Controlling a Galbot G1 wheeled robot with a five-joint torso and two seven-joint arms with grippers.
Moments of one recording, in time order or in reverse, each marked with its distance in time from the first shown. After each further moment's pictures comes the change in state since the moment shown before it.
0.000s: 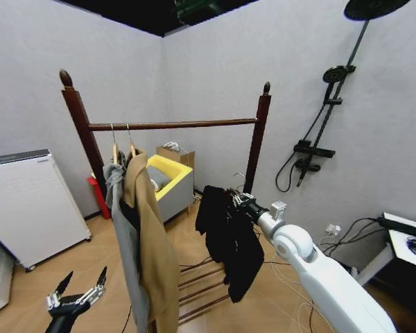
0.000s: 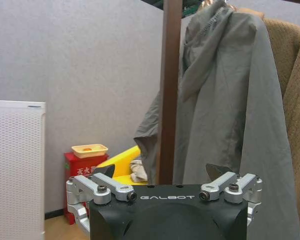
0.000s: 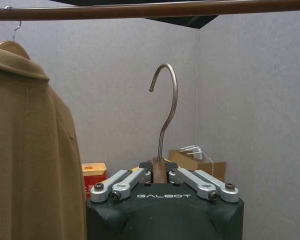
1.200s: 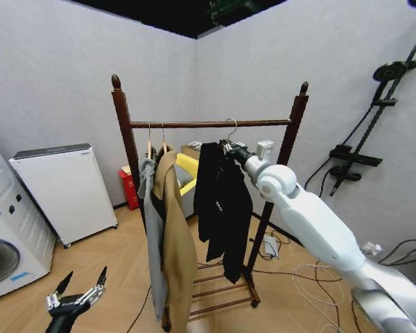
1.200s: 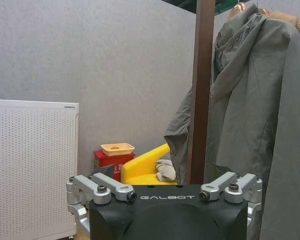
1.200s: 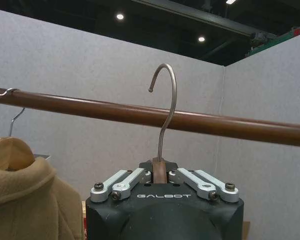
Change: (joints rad) left arm 0.000 0.000 0.000 0.000 0.000 0.000 0.000; right arm 0.783 0.049 -0.427 -0.257 0.192 -0.140 0.241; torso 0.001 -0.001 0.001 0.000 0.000
